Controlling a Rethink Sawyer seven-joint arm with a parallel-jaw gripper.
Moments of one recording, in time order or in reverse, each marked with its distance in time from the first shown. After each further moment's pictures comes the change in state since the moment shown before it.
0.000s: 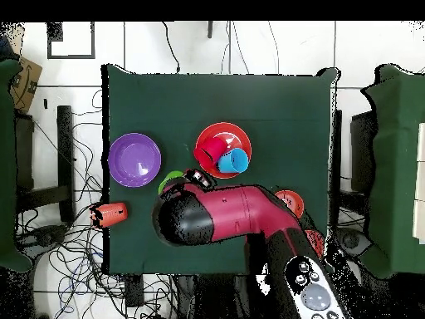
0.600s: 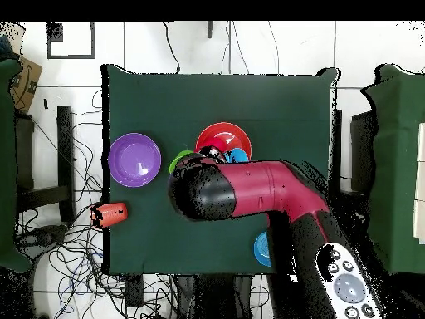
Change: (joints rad) arm -0.076 0.011 0.061 -0.133 -0.001 0.123 0.000
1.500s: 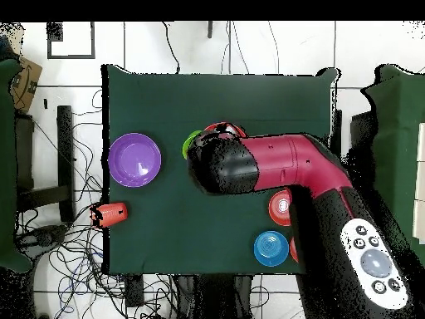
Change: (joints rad) arm -0.068 0.079 0.074 -0.138 -0.075 0.073 0.000
